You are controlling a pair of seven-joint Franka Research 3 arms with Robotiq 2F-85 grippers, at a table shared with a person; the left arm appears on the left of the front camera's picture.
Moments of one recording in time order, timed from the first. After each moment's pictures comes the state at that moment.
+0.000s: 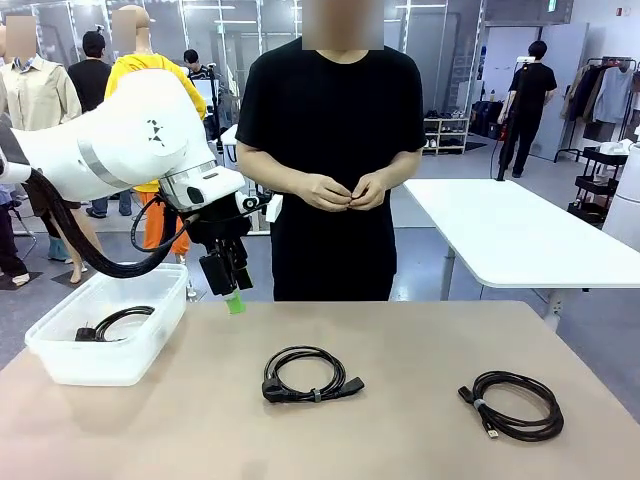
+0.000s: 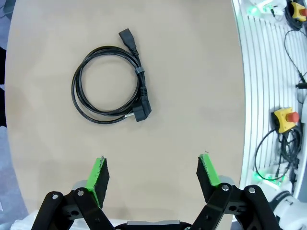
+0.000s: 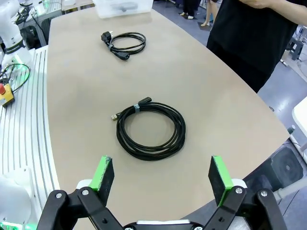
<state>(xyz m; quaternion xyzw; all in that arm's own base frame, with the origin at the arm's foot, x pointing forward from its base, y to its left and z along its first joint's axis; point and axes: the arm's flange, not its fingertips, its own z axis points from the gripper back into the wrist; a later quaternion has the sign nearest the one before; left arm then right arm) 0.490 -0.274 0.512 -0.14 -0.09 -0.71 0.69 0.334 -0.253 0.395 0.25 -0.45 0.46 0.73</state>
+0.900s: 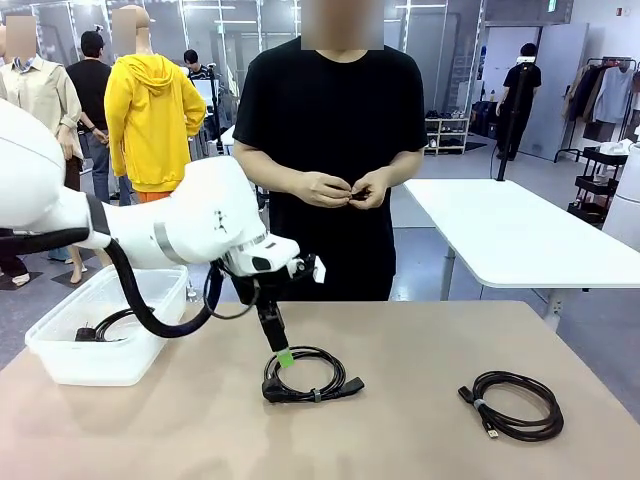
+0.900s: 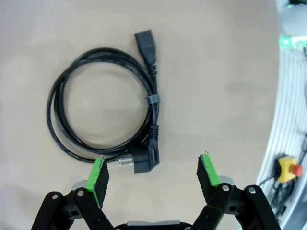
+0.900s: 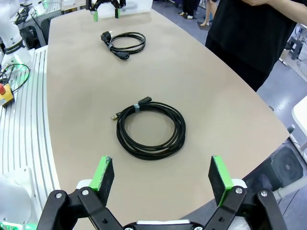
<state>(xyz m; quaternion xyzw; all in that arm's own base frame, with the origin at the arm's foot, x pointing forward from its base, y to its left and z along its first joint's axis) 0.503 -0.343 0.388 -0.14 -0.06 -0.62 0.77 0.332 -0.253 0.395 0.25 -0.45 0.46 0.73</state>
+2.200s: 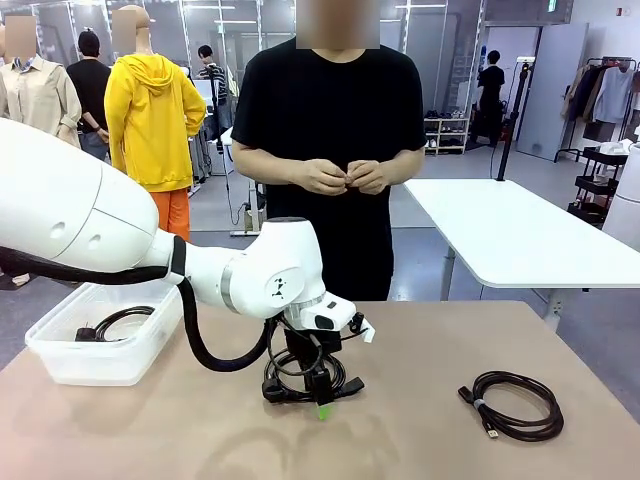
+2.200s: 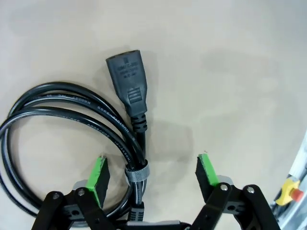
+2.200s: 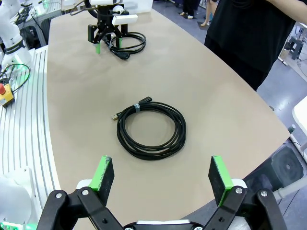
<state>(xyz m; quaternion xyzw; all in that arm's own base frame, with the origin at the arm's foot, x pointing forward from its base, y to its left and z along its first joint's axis) 0.489 -0.425 0.303 -0.09 0.00 -0.61 0.79 0.332 -0.252 0.394 0.25 -0.45 0.46 0.73</state>
